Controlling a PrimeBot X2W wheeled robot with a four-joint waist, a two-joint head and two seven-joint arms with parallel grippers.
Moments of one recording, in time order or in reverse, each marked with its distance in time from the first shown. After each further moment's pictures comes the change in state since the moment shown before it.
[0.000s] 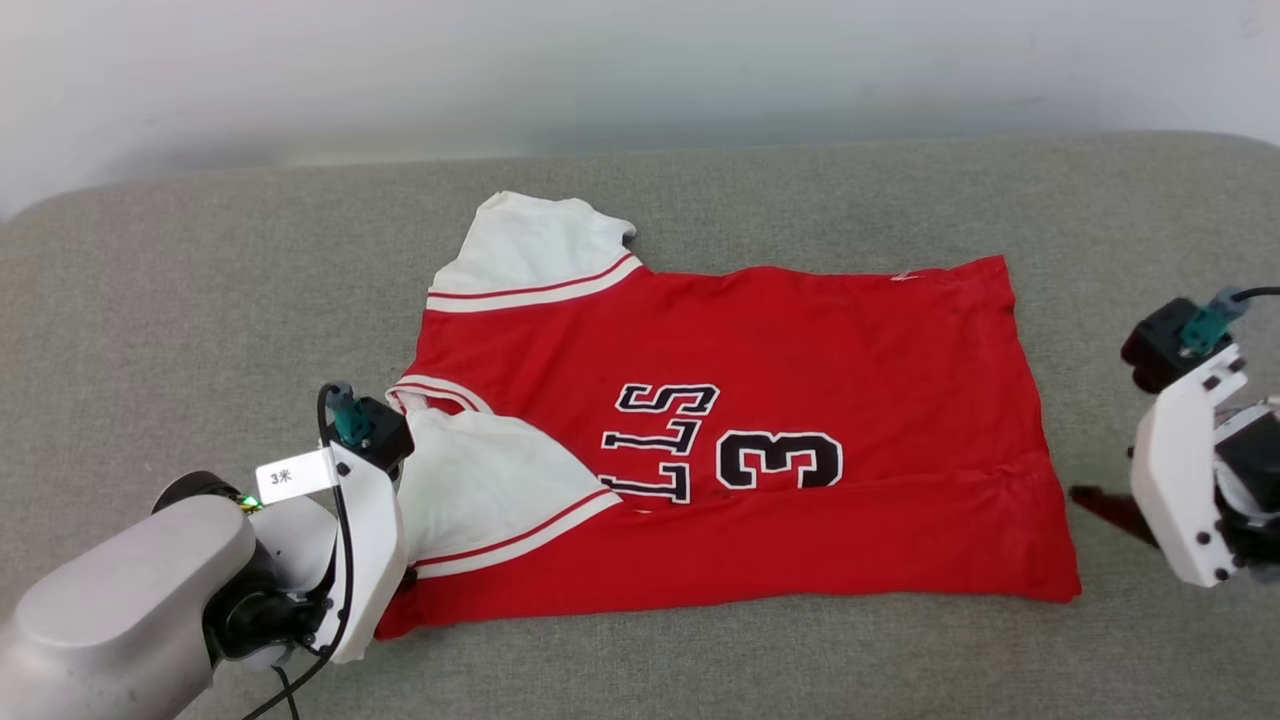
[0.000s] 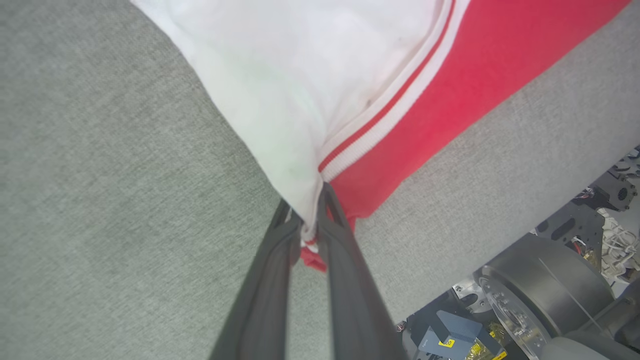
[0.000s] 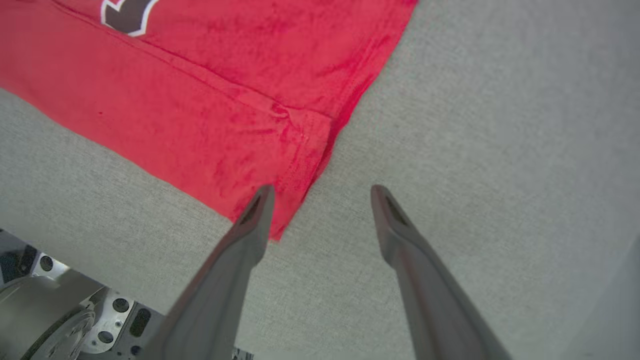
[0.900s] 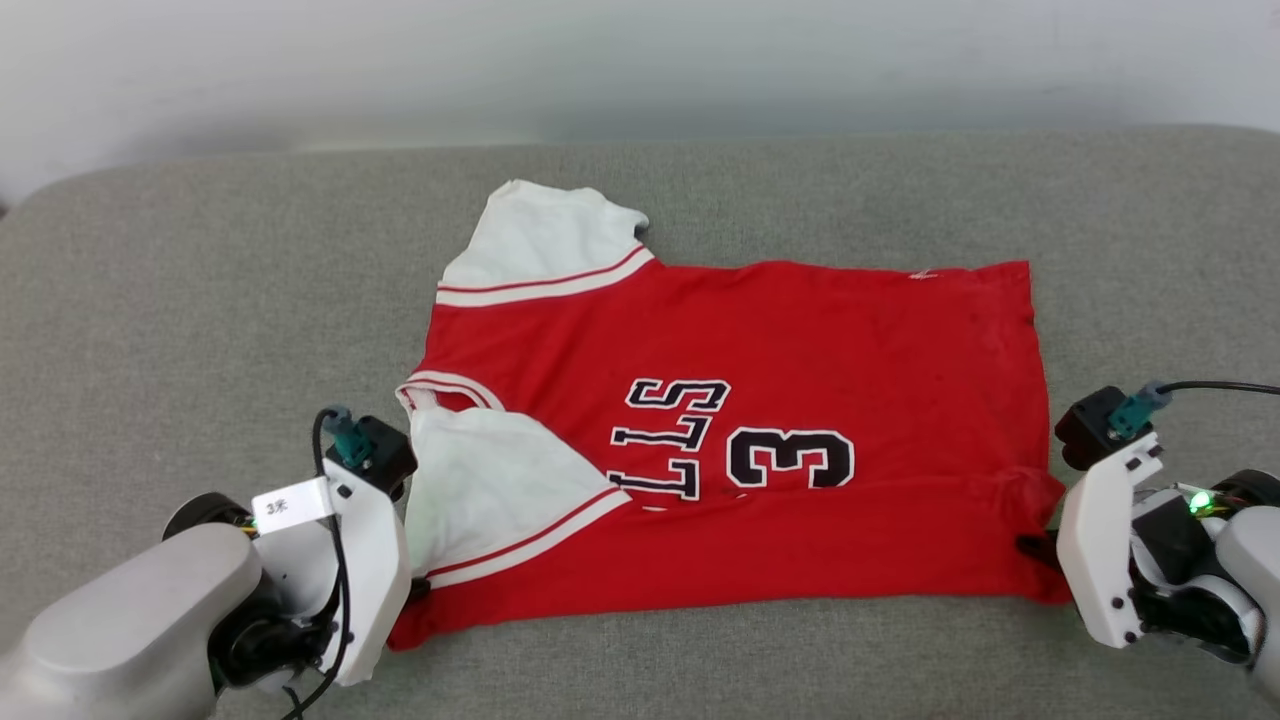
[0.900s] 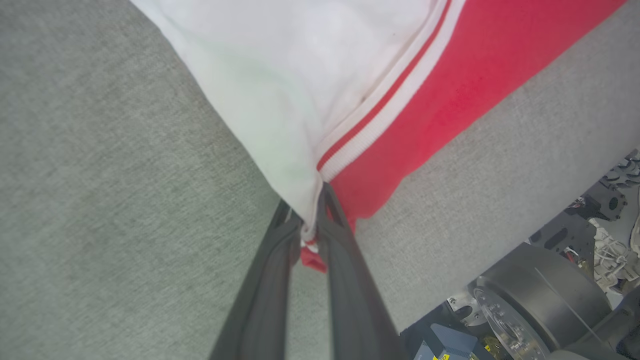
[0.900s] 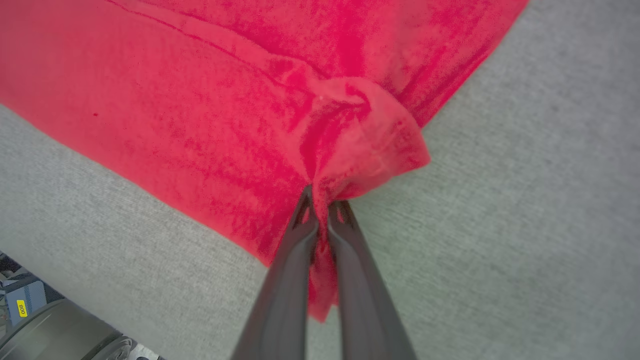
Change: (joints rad) left arm 0.034 -0.010 -0.001 -0.011 0.007 0.004 -0.073; right arm 0.042 0.179 0.117 0.278 0.045 -0.002 -0.222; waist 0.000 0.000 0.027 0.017
